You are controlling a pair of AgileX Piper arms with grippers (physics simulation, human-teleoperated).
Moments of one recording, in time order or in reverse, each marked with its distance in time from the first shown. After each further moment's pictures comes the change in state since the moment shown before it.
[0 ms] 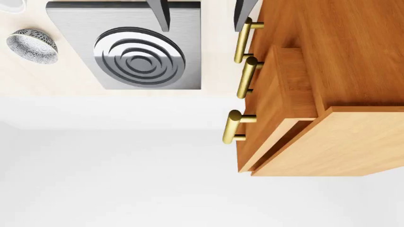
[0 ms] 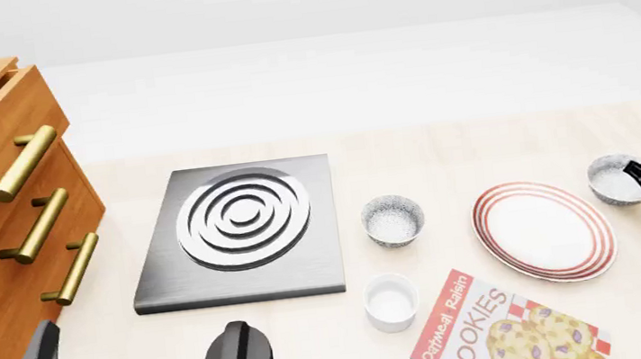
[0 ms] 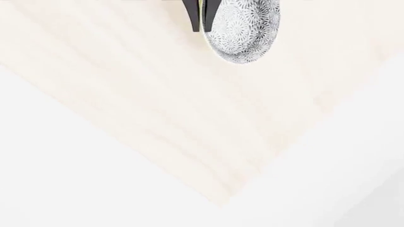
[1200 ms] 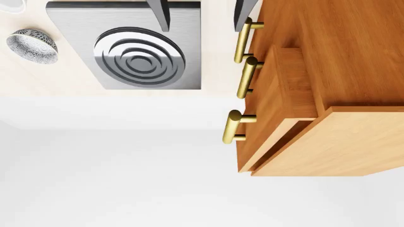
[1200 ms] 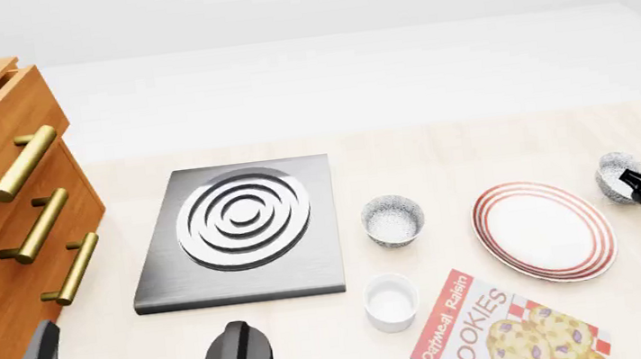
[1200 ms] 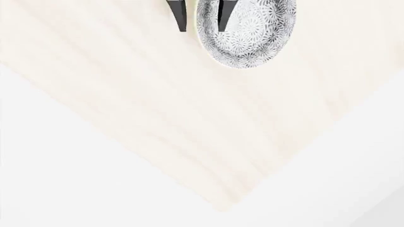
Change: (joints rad) left arm 0.000 0.000 0.000 0.000 0.000; right arm -0.006 0.071 -0.026 -0.038 -0.043
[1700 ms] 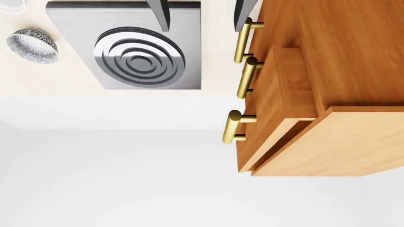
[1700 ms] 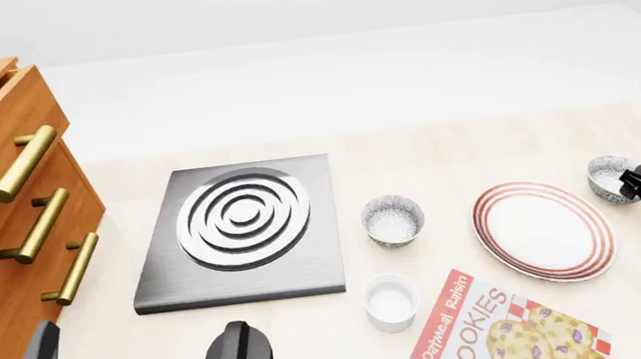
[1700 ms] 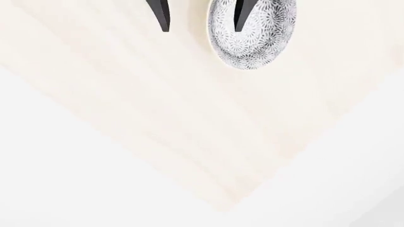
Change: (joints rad) left arm 0.000 0.000 0.000 0.000 0.000; right arm 0.000 -0.006 0.008 0.005 0.008
